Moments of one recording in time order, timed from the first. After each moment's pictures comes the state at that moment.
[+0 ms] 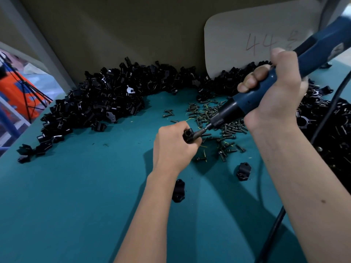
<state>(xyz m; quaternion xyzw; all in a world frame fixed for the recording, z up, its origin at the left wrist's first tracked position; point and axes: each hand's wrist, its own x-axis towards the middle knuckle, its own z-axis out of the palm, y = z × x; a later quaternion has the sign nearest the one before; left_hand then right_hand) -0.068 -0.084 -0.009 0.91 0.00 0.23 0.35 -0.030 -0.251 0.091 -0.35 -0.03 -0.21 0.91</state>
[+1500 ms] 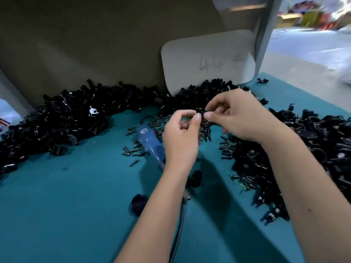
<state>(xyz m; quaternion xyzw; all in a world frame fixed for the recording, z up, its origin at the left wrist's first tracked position) -0.062 -0.205 0.042 0.72 0.00 0.19 0.66 -0.042 -0.353 0.105 -0.93 -0.13 -0.09 0.34</state>
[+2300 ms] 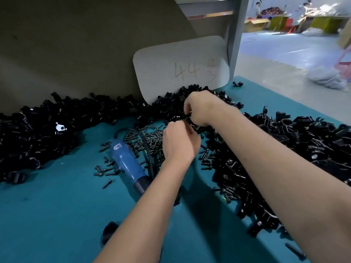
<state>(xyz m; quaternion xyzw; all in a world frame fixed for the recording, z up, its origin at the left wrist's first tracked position) -0.002 -0.262 0.043 0.93 0.01 0.10 0.37 0.044 -0.357 0.107 -0.99 -0.05 -0.02 0.09</state>
